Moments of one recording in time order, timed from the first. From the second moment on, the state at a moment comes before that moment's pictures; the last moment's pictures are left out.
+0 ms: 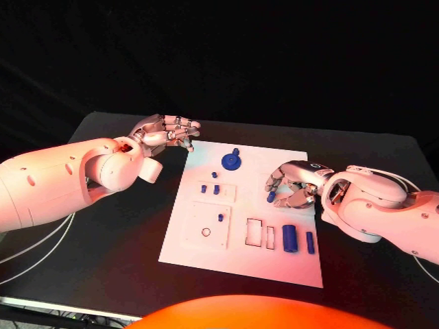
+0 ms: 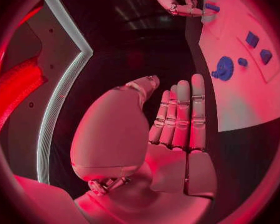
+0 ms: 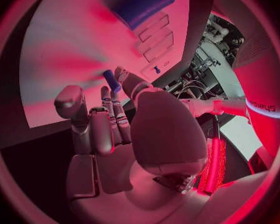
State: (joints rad) left arm 1.16 -0.91 -0.01 1.42 -0.11 -0.09 0.28; left_hand 1.44 -0.23 0.47 0.17 0.22 0.78 0.20 0.37 0.29 0.92 0.15 0.52 0.19 0.93 0.07 1.03 0.44 0.17 0.93 0.17 0.75 0.58; right arm 1.21 -0.87 -0.18 1.69 -1.45 -0.23 -0.18; right_hand 1.37 -0.17 0.37 -0.08 0.14 0.94 0.17 0.19 0.30 0.92 0.11 0.33 0.07 1.46 0.03 1.41 1.18 0.12 1.35 0.12 0.93 1.30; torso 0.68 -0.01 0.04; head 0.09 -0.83
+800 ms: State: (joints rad) left arm 1.16 -0.92 -0.01 1.42 -0.11 -0.09 0.28; left_hand 1.44 -0.23 0.47 0.17 0.22 0.78 0.20 0.37 0.29 0.92 0.15 0.51 0.19 0.93 0.07 1.03 0.44 0.17 0.93 0.17 0.75 0.58; right arm 1.20 -0.85 -0.18 1.67 -1.46 -0.25 -0.18; right_hand 1.31 -0.20 0.57 -0.05 0.14 1.01 0.15 0.21 0.30 1.01 0.10 0.30 0.06 1.47 0.02 1.42 1.20 0.12 1.38 0.11 0.99 1.31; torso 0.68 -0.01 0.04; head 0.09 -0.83
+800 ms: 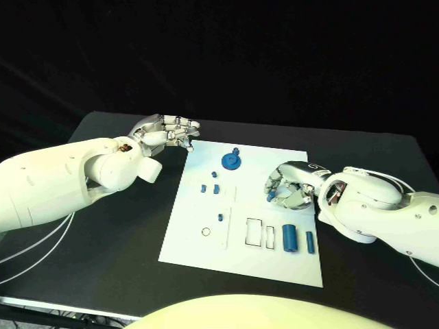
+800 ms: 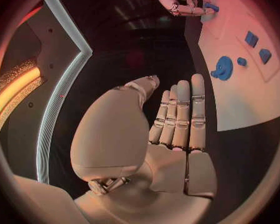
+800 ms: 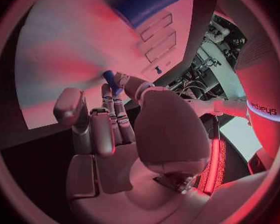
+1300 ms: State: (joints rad) left arm 1.16 -0.92 -0.01 1.42 -0.11 -0.09 0.27; left_hand 1.44 -0.23 0.47 0.18 0.22 0.78 0.20 0.37 0.29 0.92 0.15 0.51 0.19 0.93 0.07 1.03 0.44 0.17 0.93 0.17 0.74 0.58; right arm 1.20 -0.85 -0.19 1.67 -1.46 -0.25 -0.19; right_hand 1.30 -0.20 0.60 -0.03 0.14 1.02 0.15 0.23 0.31 1.06 0.09 0.30 0.07 1.47 0.01 1.43 1.21 0.12 1.38 0.11 1.00 1.31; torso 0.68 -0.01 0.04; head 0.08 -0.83
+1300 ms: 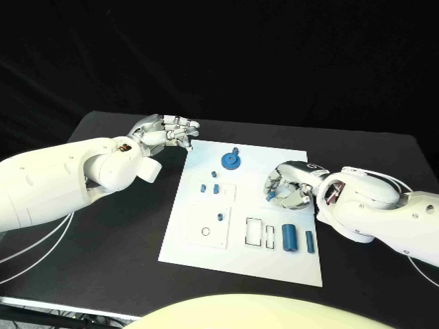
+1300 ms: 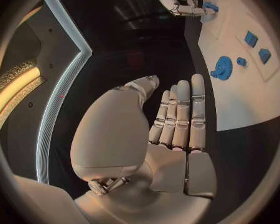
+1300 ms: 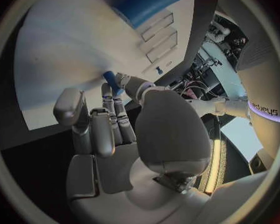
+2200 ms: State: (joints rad) left arm 1.16 -0.92 -0.01 1.42 -0.11 -0.09 0.27; left_hand 1.45 -0.22 0.47 0.18 0.22 0.78 0.20 0.37 0.29 0.92 0.15 0.51 0.19 0.93 0.07 1.03 0.43 0.17 0.94 0.16 0.74 0.58; right arm 1.21 -0.87 -0.18 1.72 -1.40 -0.38 -0.19; right_hand 1.30 -0.16 0.70 -0.03 0.14 1.06 0.12 0.28 0.36 1.13 0.12 0.34 0.08 1.46 -0.02 1.45 1.25 0.10 1.41 0.08 1.07 1.31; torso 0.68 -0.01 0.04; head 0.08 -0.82
